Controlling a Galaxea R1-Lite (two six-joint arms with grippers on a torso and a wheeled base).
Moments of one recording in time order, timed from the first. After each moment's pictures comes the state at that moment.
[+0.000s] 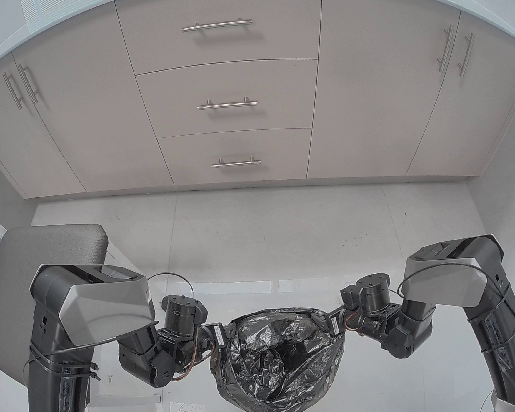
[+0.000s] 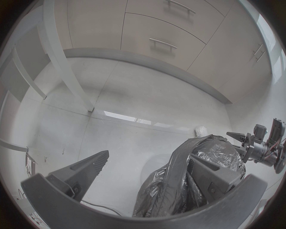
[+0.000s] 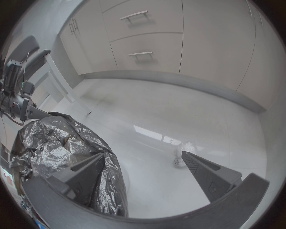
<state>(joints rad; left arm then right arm) -0.45 2.50 -0.75 -1.06 0.12 -0.45 0.45 2.63 -0.89 -1.24 -0.08 -0.03</state>
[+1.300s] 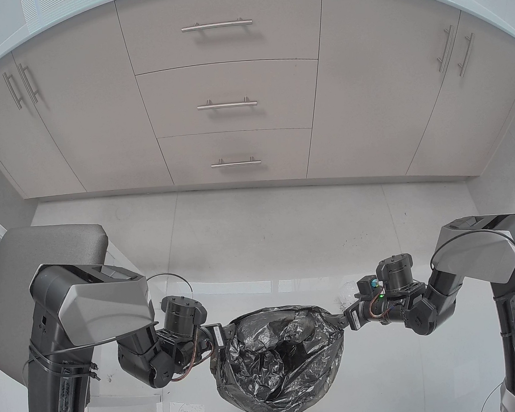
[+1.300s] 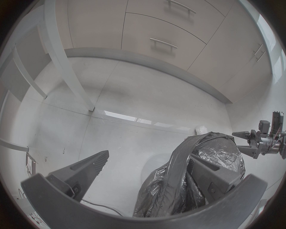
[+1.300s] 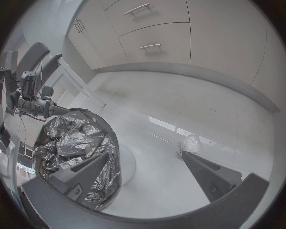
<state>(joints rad) -0.45 2.49 -0.74 -1.06 0.12 -0.45 0.33 2.48 -0.84 -0.99 0.19 -0.12</state>
